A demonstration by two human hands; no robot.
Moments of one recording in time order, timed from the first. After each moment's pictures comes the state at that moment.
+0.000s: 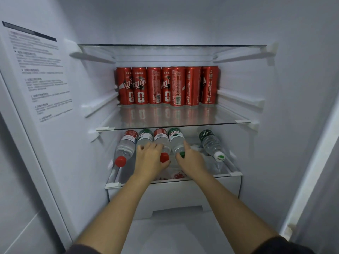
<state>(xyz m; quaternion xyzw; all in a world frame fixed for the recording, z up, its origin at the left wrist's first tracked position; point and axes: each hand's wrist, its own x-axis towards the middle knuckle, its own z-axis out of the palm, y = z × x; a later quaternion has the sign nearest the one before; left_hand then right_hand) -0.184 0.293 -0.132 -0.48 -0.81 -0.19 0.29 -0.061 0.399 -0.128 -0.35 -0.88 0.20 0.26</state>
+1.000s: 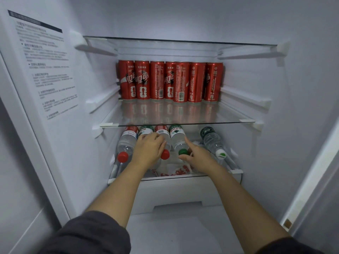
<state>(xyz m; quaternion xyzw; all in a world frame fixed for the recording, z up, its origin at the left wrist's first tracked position) -0.209 0.293 -0.115 -0.54 -0.78 -0.19 0.25 -0.041 0.421 -0.120 -0.29 -0.91 0.23 0.17</state>
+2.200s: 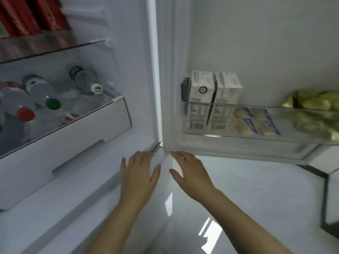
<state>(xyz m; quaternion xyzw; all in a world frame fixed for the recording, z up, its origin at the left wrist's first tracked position) 0.087 0.199 -0.244 -0.71 -0.67 -0.22 -0.04 0.267 0.216 -0.253 -0.57 -0.79 0.15 0.19</state>
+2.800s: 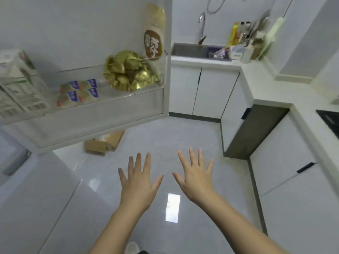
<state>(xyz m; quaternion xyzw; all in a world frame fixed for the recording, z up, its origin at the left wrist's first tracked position) 0.366 0.069 -0.293 -0.86 -0.50 -0.02 -0.12 0.532 -0.012 -0.291 -0.85 -0.52 0.08 0.06</state>
